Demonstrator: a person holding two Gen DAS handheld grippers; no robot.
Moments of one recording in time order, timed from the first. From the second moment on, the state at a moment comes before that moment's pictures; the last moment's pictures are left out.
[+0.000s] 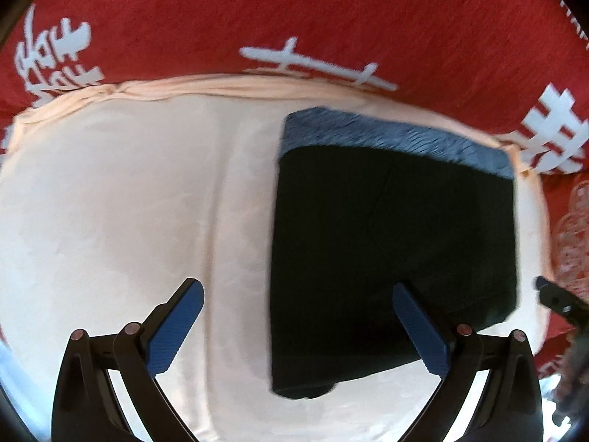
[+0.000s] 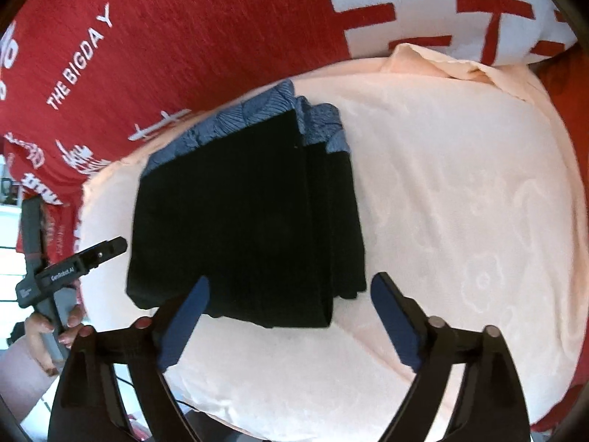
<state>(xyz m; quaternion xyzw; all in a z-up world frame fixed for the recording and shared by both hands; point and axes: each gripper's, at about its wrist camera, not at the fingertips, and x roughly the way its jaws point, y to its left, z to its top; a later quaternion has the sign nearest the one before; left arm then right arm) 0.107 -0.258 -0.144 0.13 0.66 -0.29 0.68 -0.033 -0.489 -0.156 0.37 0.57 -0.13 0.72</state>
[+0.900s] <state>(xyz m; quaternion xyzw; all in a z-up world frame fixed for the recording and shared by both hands) 0.135 -0.261 -0.167 0.11 0.69 -0.30 0.65 -0.038 -0.511 -0.178 0.41 0.57 -0.09 0.71</state>
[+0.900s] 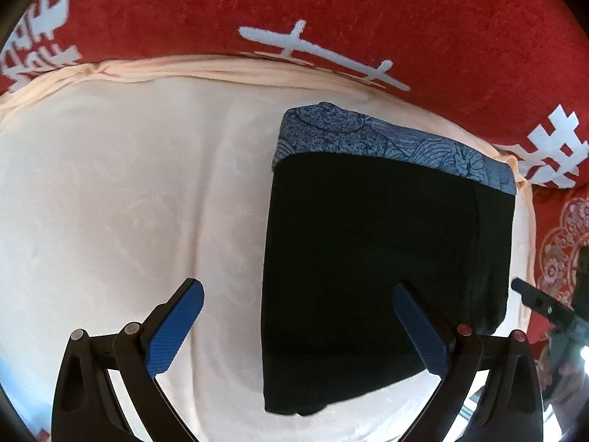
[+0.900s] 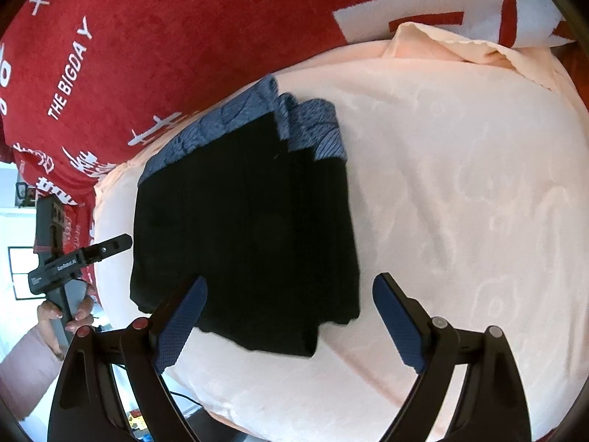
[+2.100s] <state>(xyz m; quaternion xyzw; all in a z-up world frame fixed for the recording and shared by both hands) 0.093 -0.264 -0.129 0.07 0.66 -0.37 0.65 -0.040 -0.504 -0.179 0.56 0.49 0.04 0.66</state>
